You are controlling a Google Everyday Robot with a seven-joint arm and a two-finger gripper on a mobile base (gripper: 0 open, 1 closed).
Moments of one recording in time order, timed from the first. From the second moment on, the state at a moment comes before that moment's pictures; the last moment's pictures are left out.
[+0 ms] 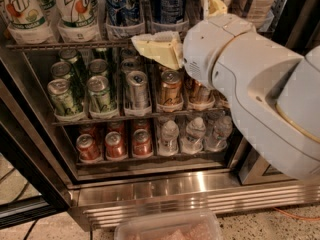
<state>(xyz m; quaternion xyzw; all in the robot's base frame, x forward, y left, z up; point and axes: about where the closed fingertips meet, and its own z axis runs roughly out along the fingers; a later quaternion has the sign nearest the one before) 0.509 -0.034 1.069 -0.30 0.64 0.04 0.71</state>
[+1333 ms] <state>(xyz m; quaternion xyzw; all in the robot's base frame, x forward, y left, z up) 0.515 -0.036 1.073 -0.25 0.66 0.05 0.71</state>
